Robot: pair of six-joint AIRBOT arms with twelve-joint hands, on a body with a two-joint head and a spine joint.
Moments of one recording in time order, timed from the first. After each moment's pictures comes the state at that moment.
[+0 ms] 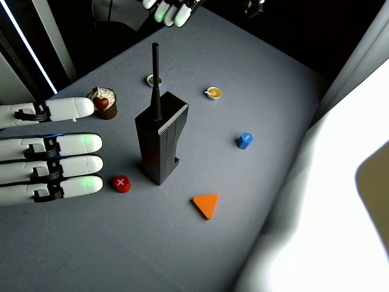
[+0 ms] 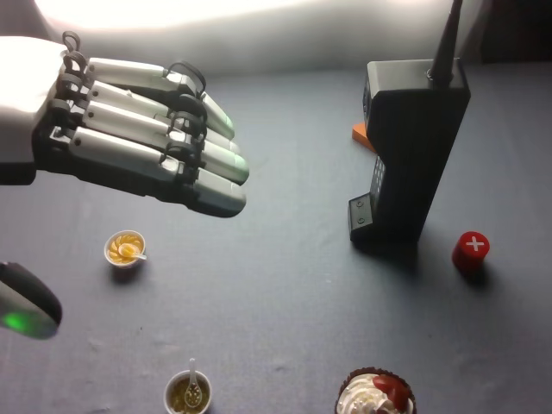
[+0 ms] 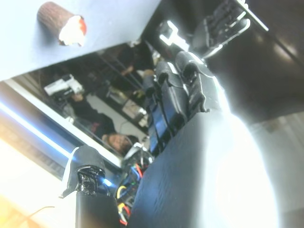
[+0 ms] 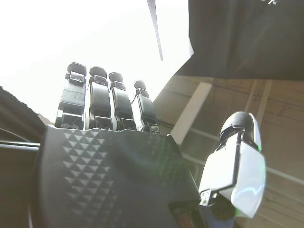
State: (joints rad) left arm 0.27 -0.47 1.32 1.32 -1.37 -0.29; right arm -0.93 -0.71 0.97 0.11 1.43 -0.06
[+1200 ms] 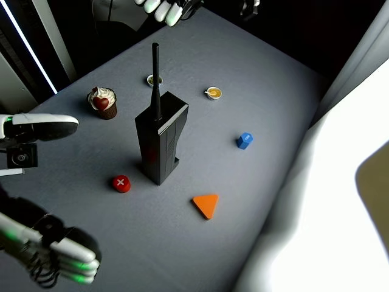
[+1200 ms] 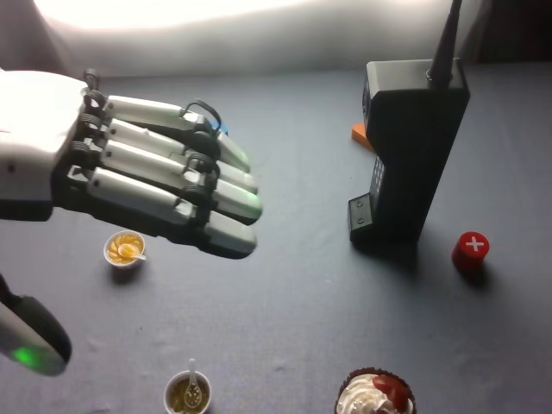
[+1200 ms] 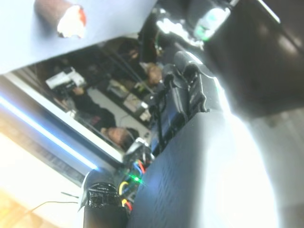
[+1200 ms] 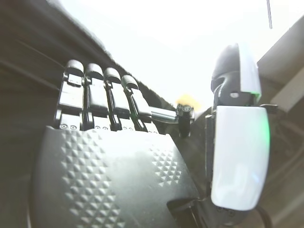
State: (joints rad) left arm 0.32 -0.49 1.29 1.31 -1.36 -0.26; right arm -0.78 -0.84 0.85 0.66 1.34 -0.04
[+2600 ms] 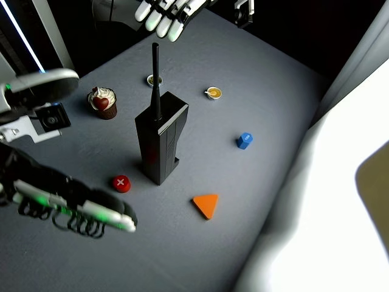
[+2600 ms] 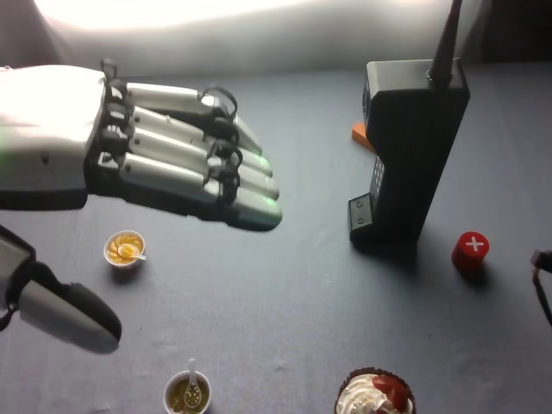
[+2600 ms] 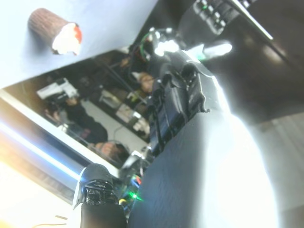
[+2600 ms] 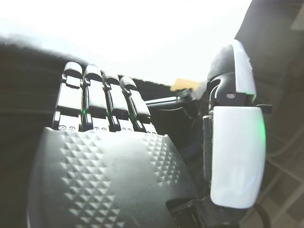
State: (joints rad) left arm 0.38 -0.49 1.25 1.19 -1.29 -0.15; right arm -0.73 -1.00 0.93 0.64 1.42 0.23
